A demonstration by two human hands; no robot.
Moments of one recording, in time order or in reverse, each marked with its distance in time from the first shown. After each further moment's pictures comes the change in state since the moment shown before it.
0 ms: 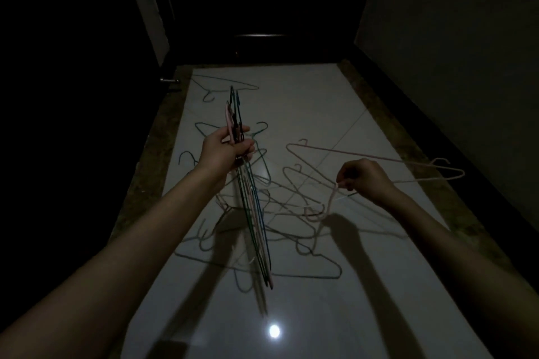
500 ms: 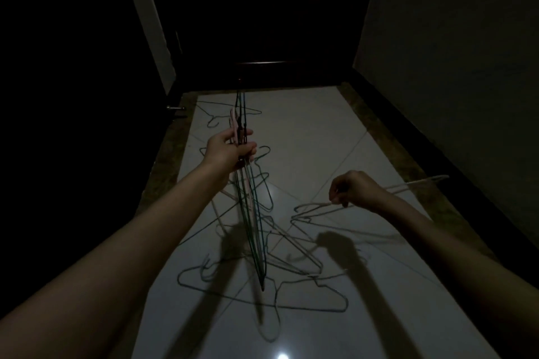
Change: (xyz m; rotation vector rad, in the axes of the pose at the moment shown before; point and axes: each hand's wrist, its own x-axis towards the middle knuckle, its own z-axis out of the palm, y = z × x) left_hand 0.030 0.045 0.012 0.103 -0.004 0.016; right_hand 0.026 -0.027 -0.029 -0.062 -0.186 -0.049
